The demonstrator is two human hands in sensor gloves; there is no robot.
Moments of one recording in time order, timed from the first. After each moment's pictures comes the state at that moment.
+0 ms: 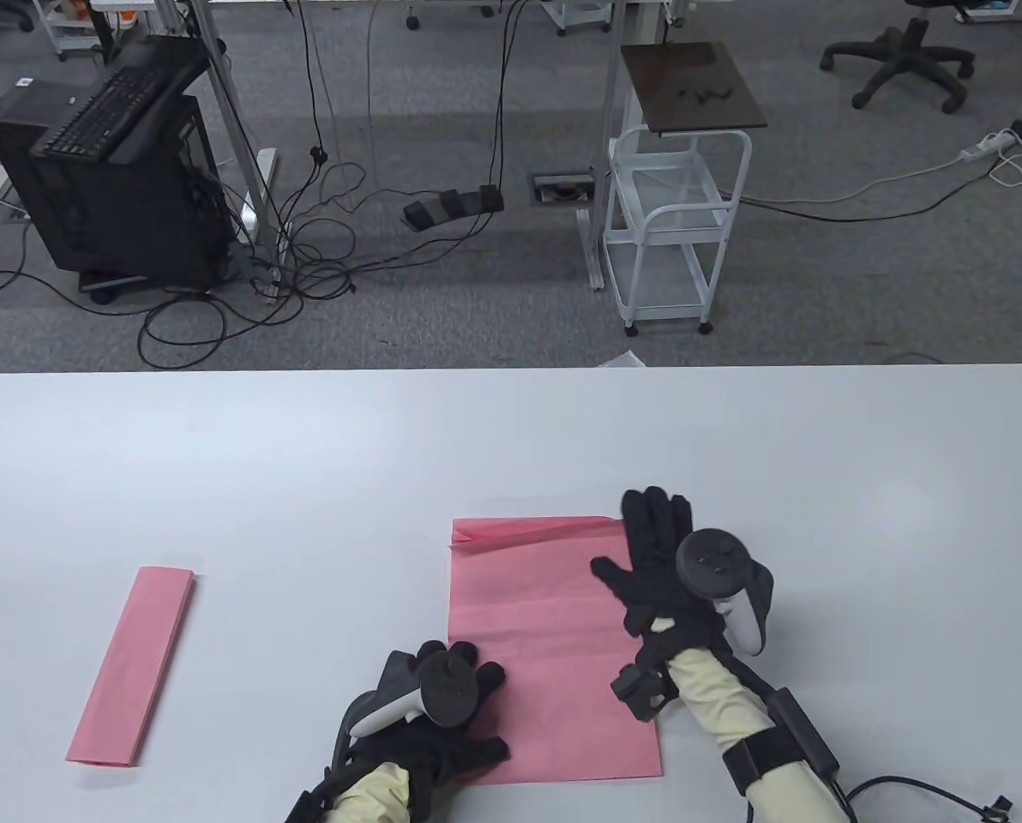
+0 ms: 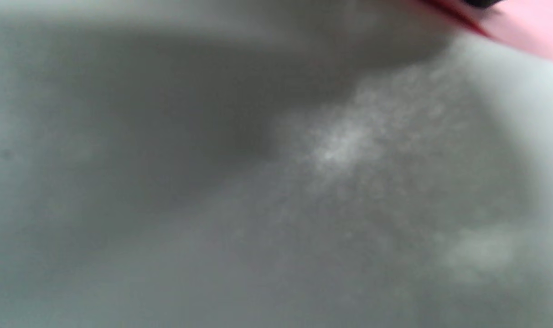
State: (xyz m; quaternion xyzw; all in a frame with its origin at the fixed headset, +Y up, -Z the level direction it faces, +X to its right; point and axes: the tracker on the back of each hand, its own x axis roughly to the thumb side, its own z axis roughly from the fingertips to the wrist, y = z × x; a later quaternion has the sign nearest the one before) left_hand -0.128 -0.812 -0.276 -0.36 -0.18 0.12 0.91; right_hand 0.141 -0.739 -0.345 0.15 0.06 0.91 0.38
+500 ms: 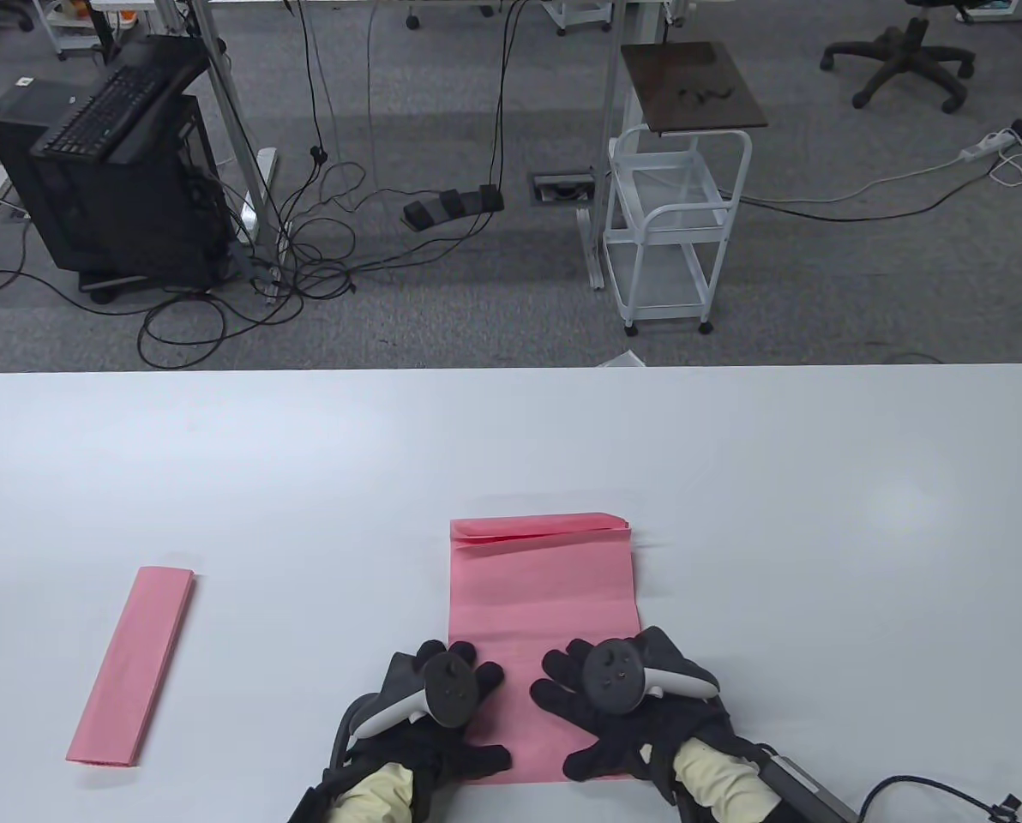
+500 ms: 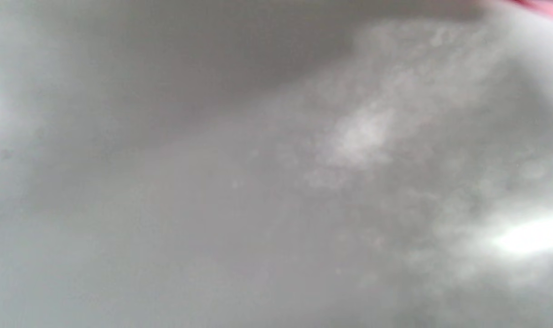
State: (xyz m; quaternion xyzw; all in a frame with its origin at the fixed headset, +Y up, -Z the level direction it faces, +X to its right) left_hand -0.128 -0.813 -0.274 -0.37 -0.16 0.10 0.91; right_hand 0.133 -0.803 -0.290 0.25 0.37 0.89 0.11
